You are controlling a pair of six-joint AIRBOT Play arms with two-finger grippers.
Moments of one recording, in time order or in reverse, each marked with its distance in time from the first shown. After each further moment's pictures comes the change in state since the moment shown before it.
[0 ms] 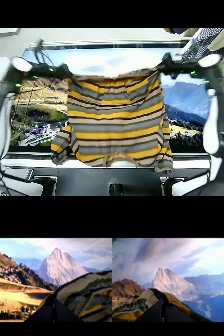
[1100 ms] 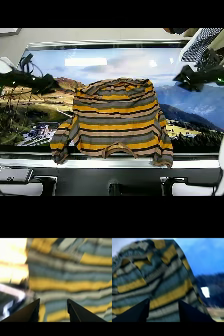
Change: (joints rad) left arm 0.161 0.213 -0.130 0.111 -0.398 -0.104; right arm -0.181 0.296 -0.159 -0.314 0.359 0.069
